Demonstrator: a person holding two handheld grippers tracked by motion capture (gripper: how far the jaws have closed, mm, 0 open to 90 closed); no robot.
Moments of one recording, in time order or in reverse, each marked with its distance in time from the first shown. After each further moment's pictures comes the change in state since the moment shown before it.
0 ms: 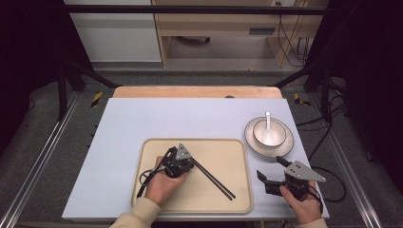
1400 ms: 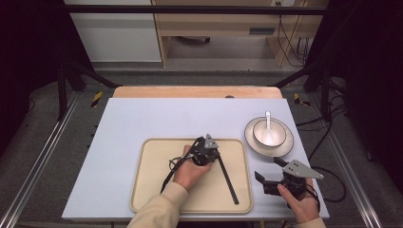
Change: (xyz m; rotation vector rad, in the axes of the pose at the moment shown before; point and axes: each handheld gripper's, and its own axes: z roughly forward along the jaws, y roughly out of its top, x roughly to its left) left arm -0.017 0.058 0.066 -0.025 -0.069 0.066; right arm 0.000 -0.001 0.006 0.026 0.043 0.042
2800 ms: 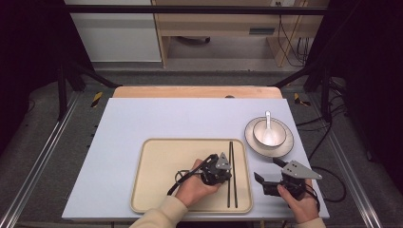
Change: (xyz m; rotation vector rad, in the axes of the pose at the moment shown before) left arm -0.060 -0.002 -0.013 0.061 -0.189 0.153; right arm 0.001 -0.001 0.001 0.006 0.014 -0.042
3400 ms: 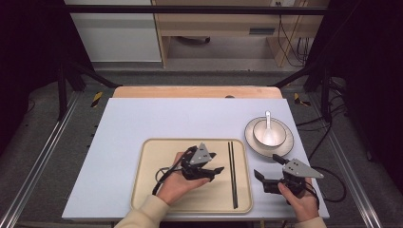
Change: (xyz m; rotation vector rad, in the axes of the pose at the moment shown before) left arm 0.026 -0.026 -0.061 -0.283 0.138 -0.030; right arm -0.005 0.003 0.002 -0.058 0.012 -0.007
